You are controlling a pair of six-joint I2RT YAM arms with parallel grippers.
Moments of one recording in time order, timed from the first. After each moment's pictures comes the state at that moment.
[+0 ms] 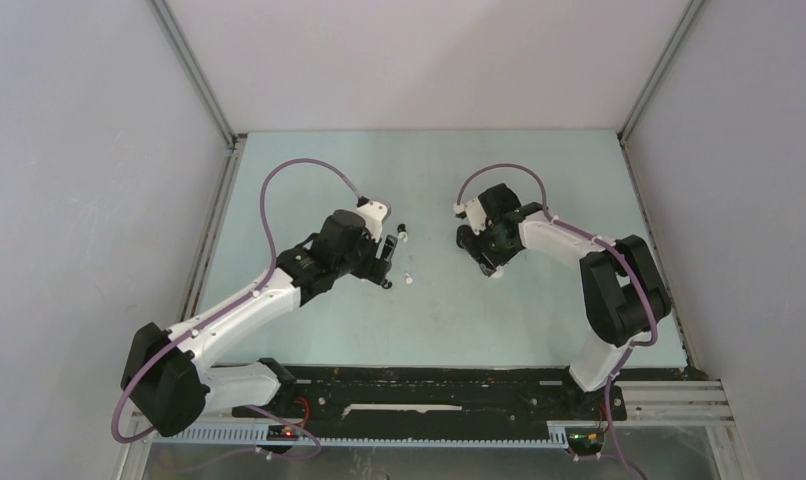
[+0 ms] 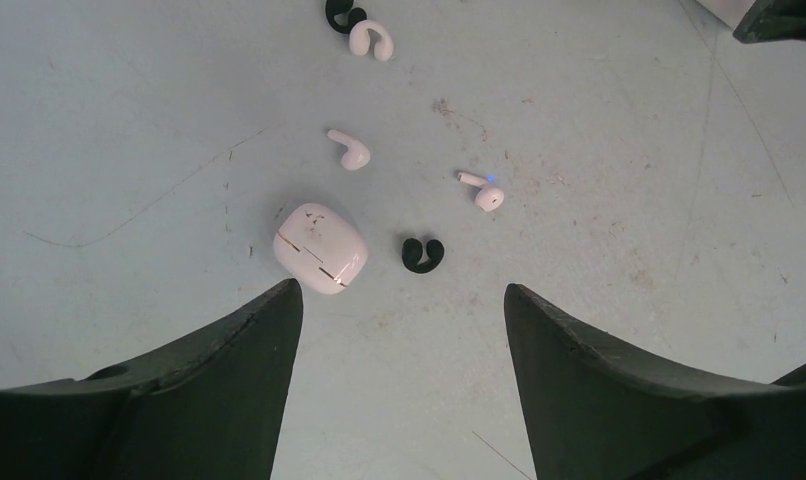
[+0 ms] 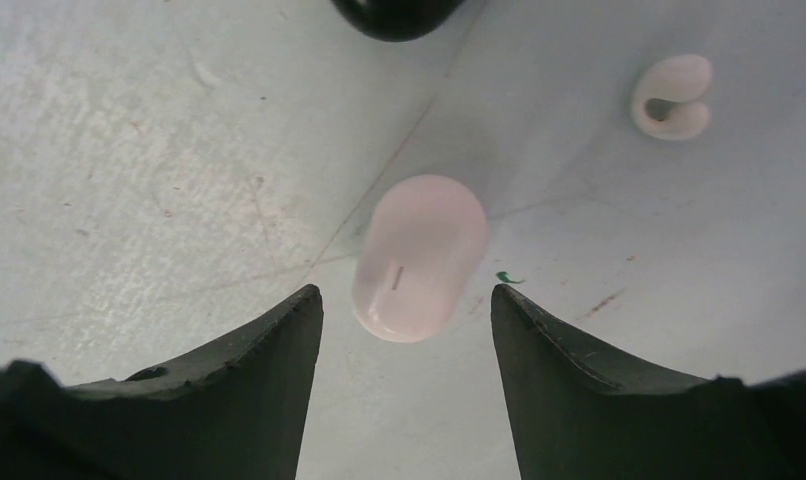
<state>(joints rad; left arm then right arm) -0.67 1.19 0.85 -0.37 -0.10 -0.12 0.44 1.73 1.10 -0.57 -0.03 -0.26</state>
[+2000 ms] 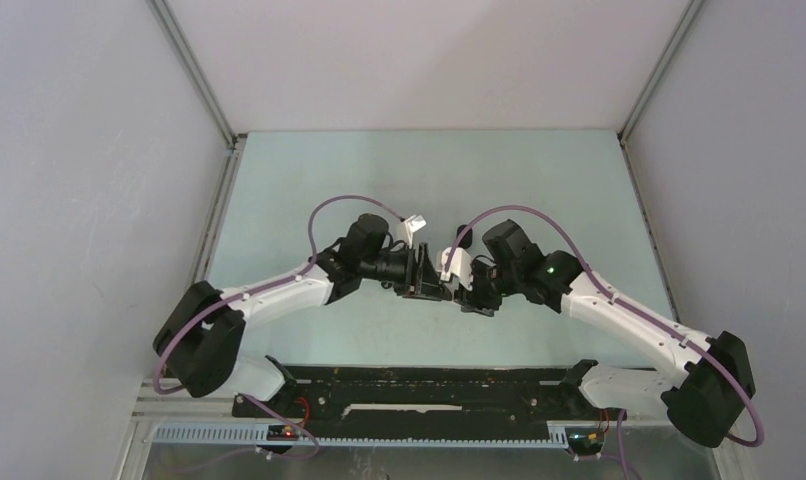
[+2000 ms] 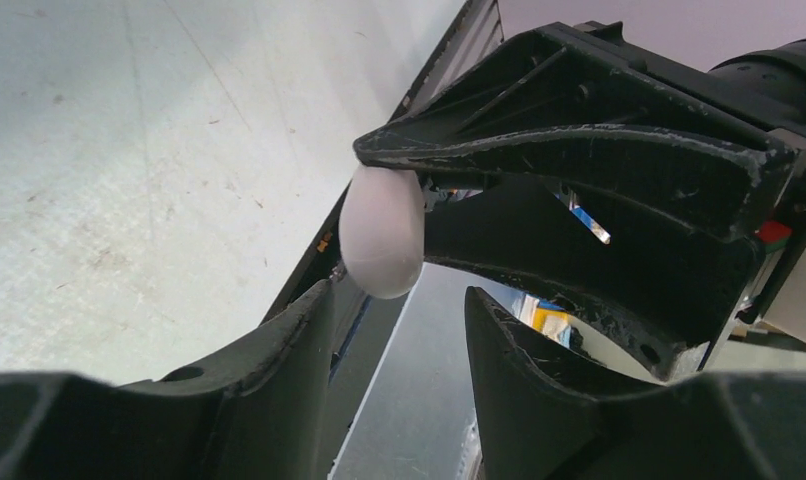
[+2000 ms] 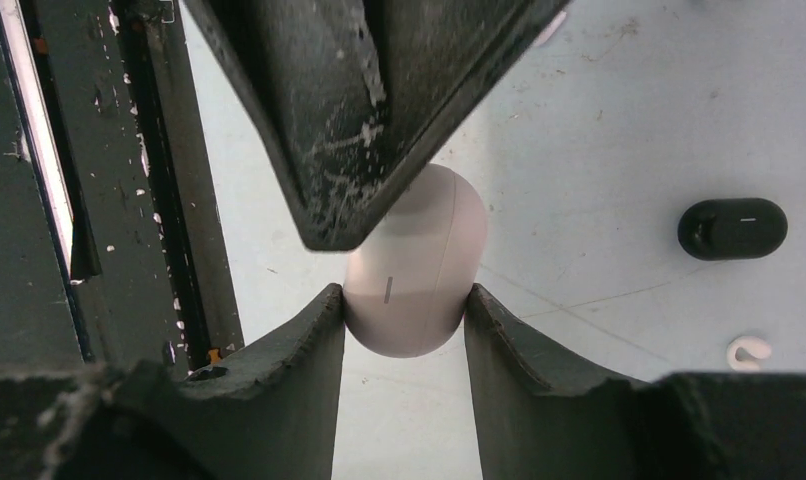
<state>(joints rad) -0.72 1.40 0.77 0.10 0.74 -0.84 0.74 1.15 0.88 -0.63 -0.40 -0.59</state>
